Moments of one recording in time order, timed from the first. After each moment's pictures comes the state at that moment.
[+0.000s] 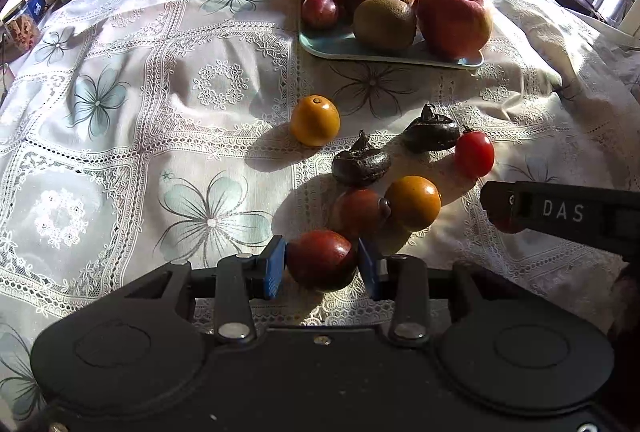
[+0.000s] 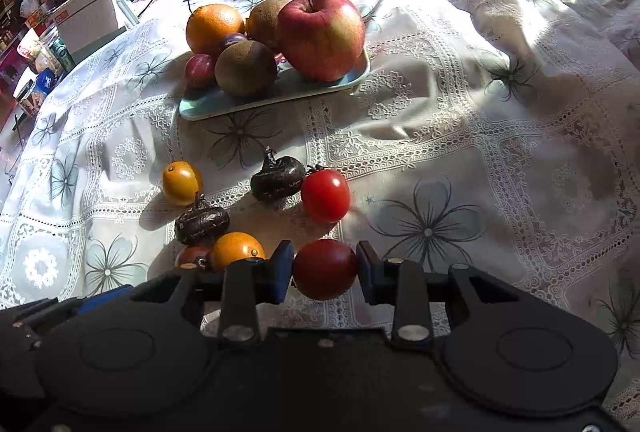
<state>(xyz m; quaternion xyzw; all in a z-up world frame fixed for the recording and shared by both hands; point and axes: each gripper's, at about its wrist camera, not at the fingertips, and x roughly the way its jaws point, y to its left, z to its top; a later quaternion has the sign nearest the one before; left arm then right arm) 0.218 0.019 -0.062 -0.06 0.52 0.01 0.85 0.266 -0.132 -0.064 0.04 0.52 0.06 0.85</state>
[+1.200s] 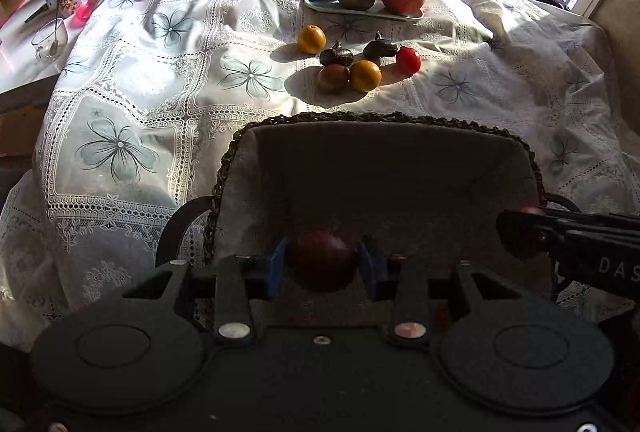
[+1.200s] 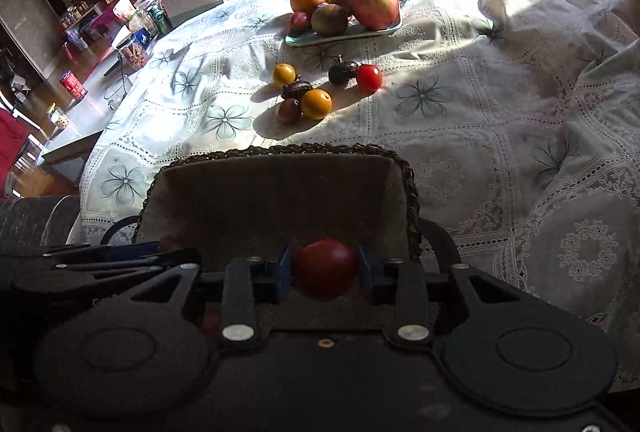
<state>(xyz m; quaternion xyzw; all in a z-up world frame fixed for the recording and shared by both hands) 0.045 0.000 -0.007 -0.08 0.52 0.02 0.85 0.062 -0.185 -0.003 0.04 0.52 0.17 0.84</state>
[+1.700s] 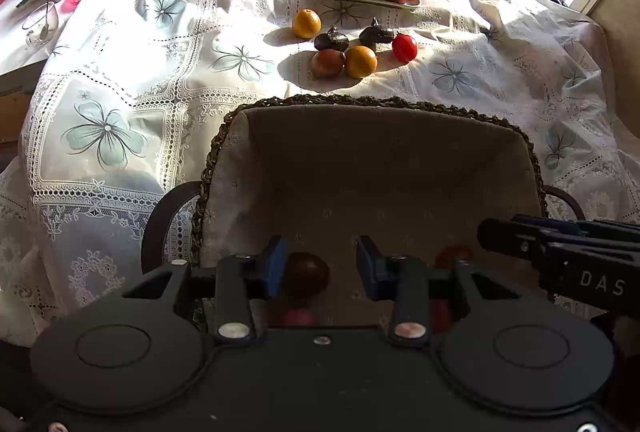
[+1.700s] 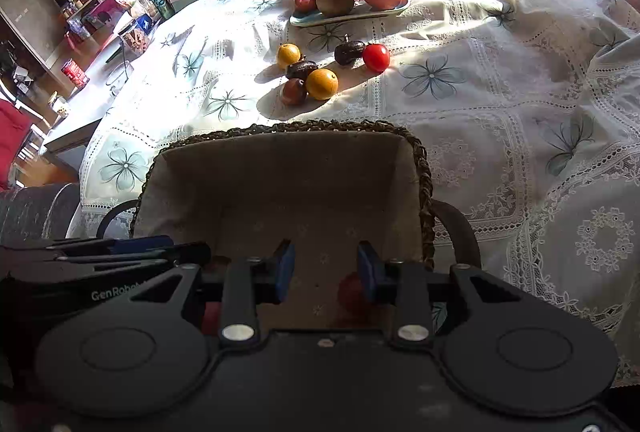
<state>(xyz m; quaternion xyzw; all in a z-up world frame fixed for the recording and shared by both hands) 0.046 0.002 -0.015 -0.10 0.53 0.00 0.84 0.065 -0.181 -0.012 0.04 0.54 0.18 0.82</state>
